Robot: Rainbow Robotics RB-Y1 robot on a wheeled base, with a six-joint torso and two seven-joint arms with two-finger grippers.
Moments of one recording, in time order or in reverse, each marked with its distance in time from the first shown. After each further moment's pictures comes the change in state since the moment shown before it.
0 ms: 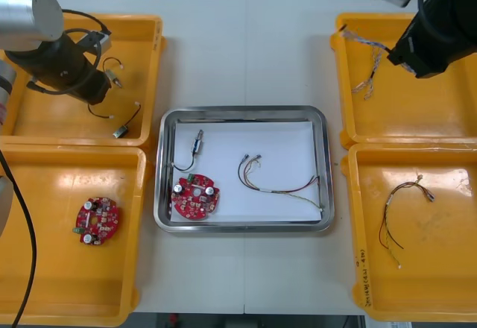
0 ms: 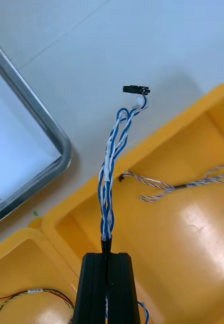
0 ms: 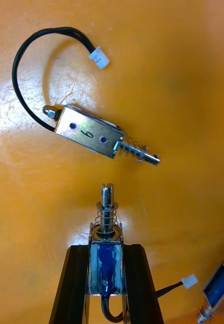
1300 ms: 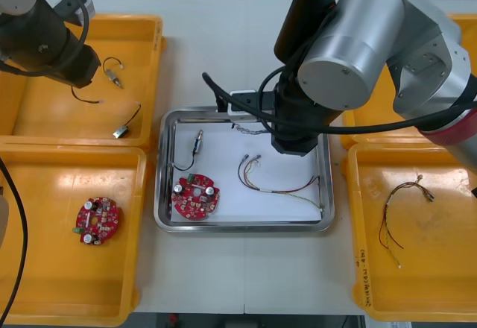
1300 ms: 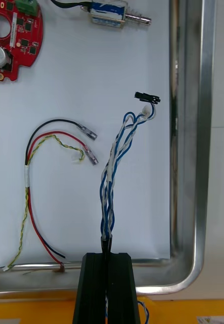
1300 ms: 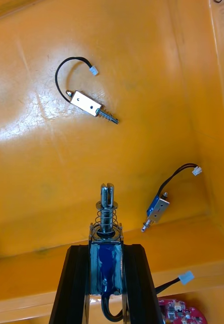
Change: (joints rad) right arm -0.142 0.083 0.735 -0.003 0.030 -0.209 -0.014; left arm 0.093 0.000 0.048 -0.593 -0.061 0.396 0.274
